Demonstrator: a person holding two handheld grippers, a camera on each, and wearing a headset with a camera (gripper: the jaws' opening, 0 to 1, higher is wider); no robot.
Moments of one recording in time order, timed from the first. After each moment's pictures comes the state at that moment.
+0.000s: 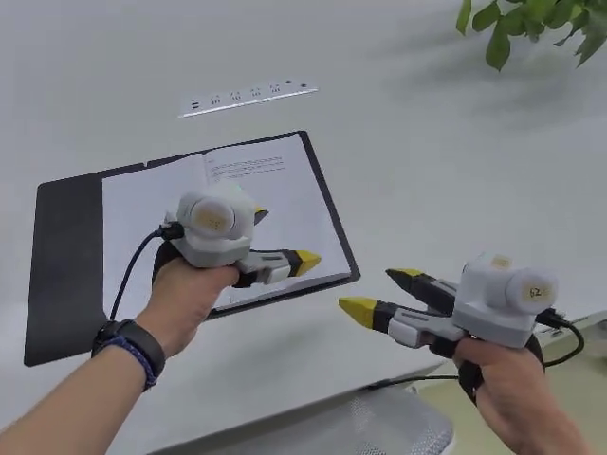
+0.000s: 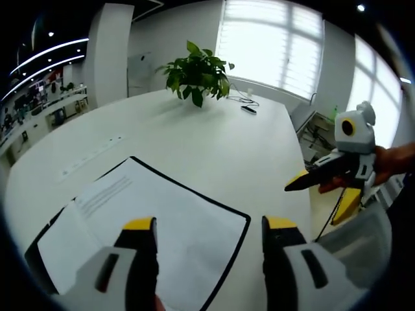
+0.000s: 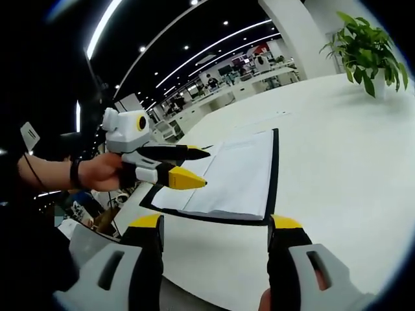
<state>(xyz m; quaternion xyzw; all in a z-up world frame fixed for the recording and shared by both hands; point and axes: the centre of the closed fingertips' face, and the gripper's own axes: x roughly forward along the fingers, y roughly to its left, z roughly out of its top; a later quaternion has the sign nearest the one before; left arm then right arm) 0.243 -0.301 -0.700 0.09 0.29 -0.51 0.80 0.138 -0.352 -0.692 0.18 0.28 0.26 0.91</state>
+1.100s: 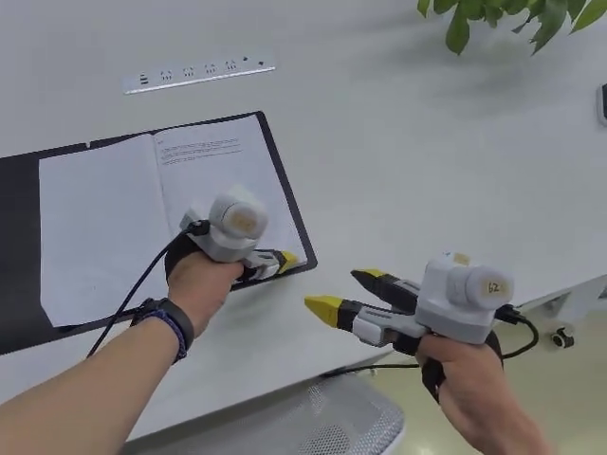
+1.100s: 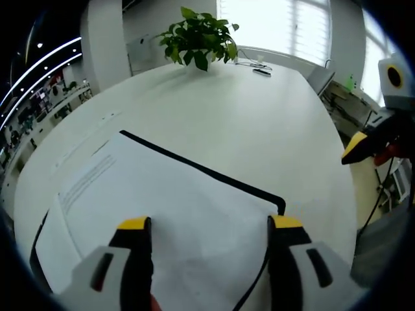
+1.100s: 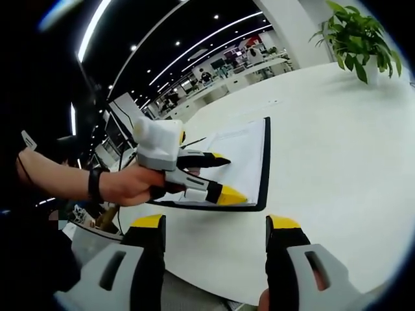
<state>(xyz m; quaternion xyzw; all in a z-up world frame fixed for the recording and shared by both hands) 0.254 -0.328 -0.782 0.19 0.33 -0.46 0.80 0.127 -0.362 -0.704 0.20 0.31 0.25 0.90</state>
